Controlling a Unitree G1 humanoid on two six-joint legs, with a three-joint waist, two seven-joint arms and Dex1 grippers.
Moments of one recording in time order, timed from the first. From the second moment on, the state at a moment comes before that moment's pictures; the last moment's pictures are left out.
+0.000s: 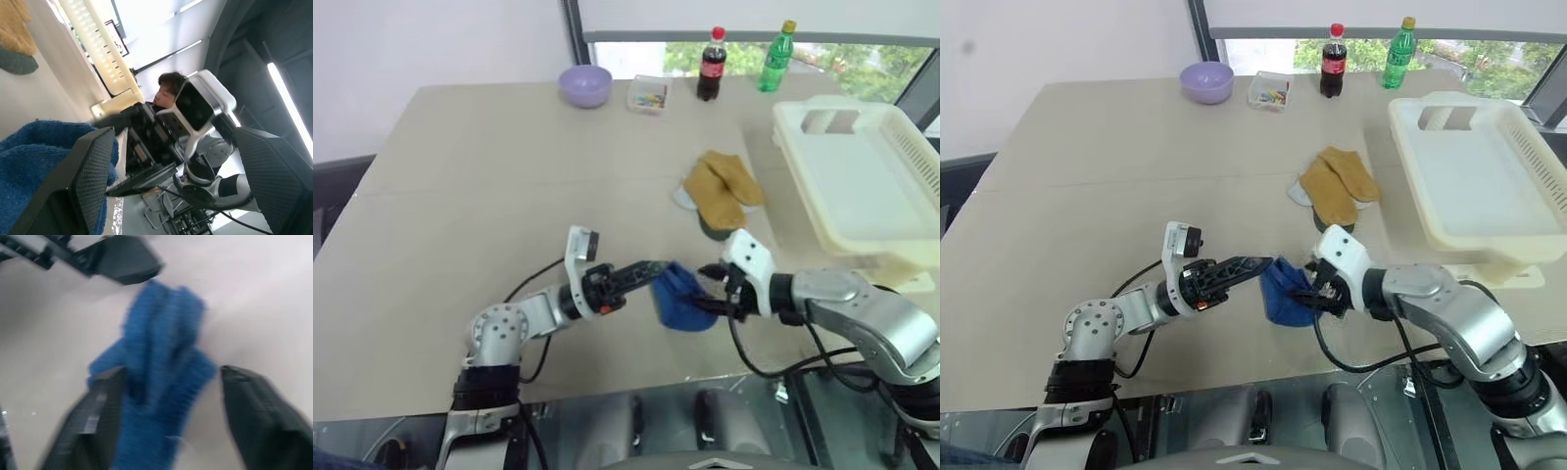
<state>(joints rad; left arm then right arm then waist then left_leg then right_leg) -0.27 0.34 0.15 -0.06 -1.16 1.14 -0.86 -0.34 -0.66 0.20 -0.61 0.55 1.03 0.57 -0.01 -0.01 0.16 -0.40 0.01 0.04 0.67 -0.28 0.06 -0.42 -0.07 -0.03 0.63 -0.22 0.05</state>
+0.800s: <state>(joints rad) -0.29 0.32 0.08 -0.03 -1.10 1.12 -0.87 -0.10 -0.13 -0.36 -0.63 0.98 1.61 0.25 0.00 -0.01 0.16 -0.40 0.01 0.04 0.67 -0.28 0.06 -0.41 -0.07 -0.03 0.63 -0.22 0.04</state>
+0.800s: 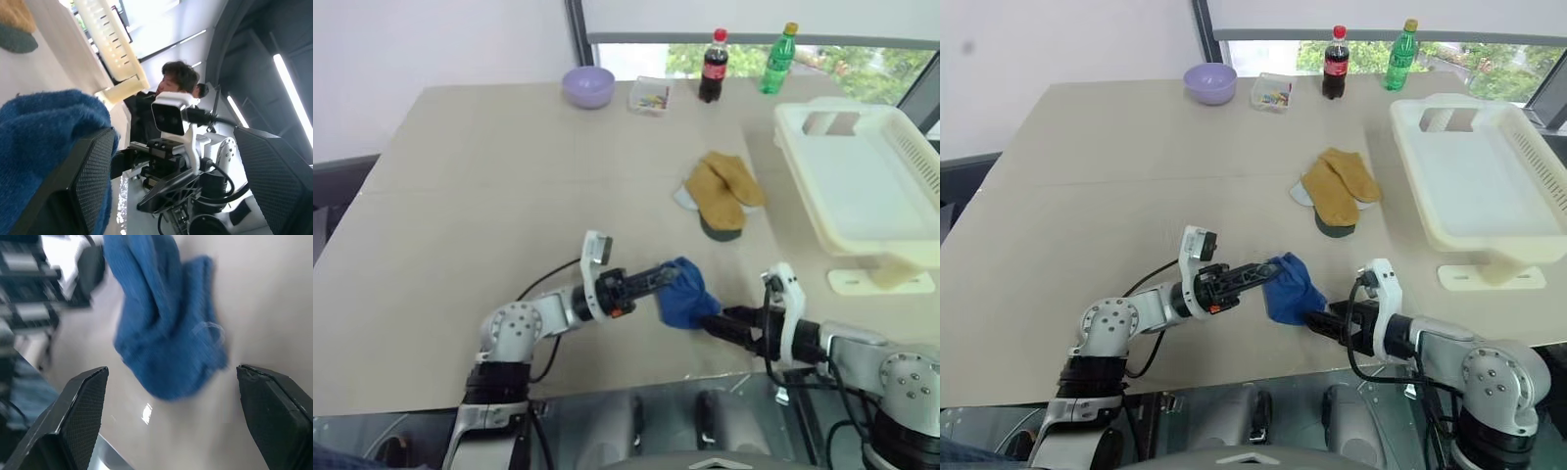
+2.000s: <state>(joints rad) -0.41 0.33 0.25 0.16 -1.04 0.95 -0.73 -0.27 0.08 -0.41 -0.45 0.96 1.60 0.02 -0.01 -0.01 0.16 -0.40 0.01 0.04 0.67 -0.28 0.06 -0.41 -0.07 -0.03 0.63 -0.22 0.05</state>
